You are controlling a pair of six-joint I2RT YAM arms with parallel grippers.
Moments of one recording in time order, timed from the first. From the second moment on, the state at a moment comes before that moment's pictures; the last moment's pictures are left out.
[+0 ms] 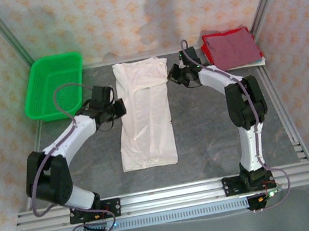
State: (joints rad) left arm -0.27 1.53 1.08 -0.42 0.11 -0.52; right arm 0.30 2.04 1.53 -0.27 -0.35 0.78
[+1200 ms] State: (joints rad) left arm -0.15 2.54 2.17 -0.60 0.16 -0.47; right arm 0.29 2.77 2.49 -0.42 -0.35 0.89
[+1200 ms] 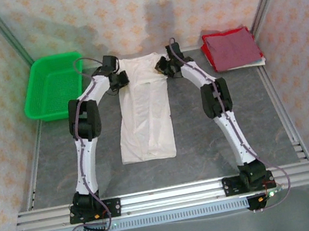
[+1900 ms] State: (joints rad) left arm -0.16 1.72 1.56 -0.45 0.17 -0.53; right arm 0.31 2.05 1.81 -0.39 -0.42 0.80
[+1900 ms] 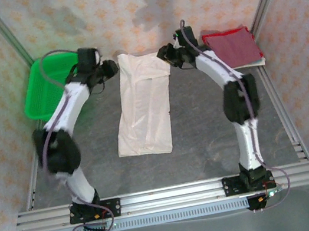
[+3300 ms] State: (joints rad) left arm -0.28 1.33 0.52 -0.33 0.34 -0.62; right arm 0.55 1.67 0.53 0.47 -0.52 1.05
